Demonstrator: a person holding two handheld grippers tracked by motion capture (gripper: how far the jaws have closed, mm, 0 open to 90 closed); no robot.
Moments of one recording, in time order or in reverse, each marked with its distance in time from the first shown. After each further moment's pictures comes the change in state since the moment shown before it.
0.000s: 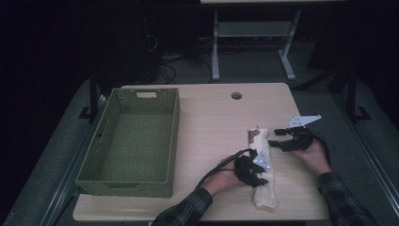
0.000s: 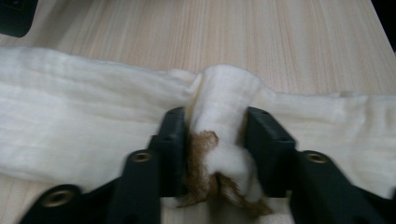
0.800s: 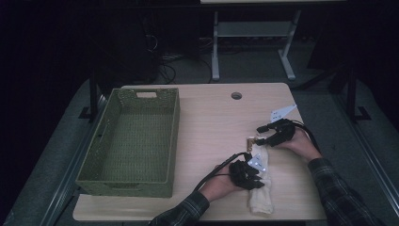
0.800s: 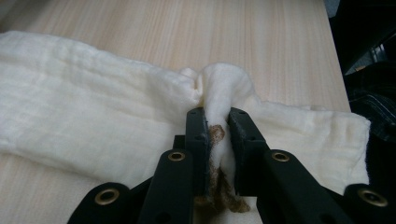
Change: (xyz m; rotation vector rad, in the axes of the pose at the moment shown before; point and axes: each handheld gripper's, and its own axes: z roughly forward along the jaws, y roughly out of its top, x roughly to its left) left arm -0.017 -0.008 -0.018 0.003 -0.056 -0.090; right arm -0.007 0.039 0.049 0.106 0.233 -0.167
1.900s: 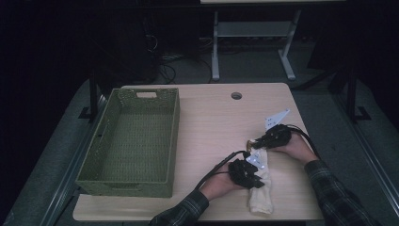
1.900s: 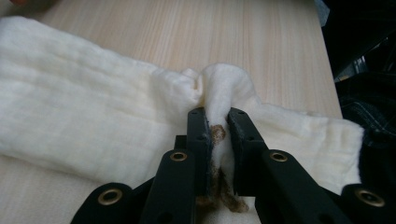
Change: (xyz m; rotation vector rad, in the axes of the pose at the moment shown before) left arm 0.007 0.000 -0.003 -0.027 -0.044 -0.048; right arm 0.015 0.001 0.011 0.066 0.080 -0.062
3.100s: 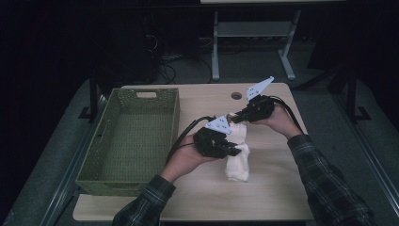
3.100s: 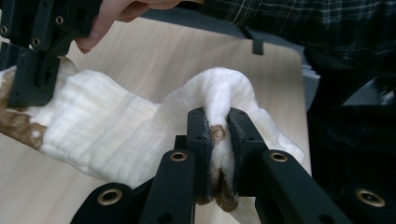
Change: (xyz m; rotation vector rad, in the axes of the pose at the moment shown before) left arm 0.004 0.025 -0.161 -0.126 0.160 0.017; right arm 0.002 0.131 -0.021 -0.084 0.001 -0.081
